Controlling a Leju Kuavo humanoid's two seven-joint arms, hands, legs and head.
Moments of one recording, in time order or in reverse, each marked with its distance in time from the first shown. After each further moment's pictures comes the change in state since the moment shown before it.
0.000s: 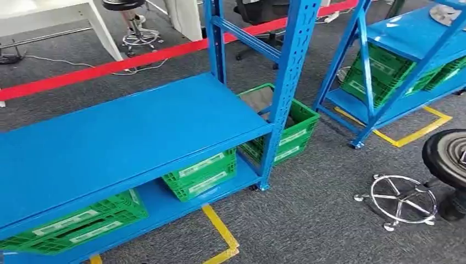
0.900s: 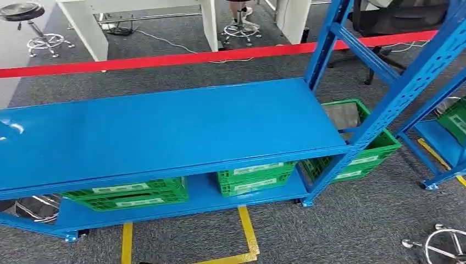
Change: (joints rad) left arm -0.006 -0.028 0.051 -0.021 0.039 -0.036 0.055; right arm -0.011 0.002 0.000 0.024 -0.010 -0.061 0.002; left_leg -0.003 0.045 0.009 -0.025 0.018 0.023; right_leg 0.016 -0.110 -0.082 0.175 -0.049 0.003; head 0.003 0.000
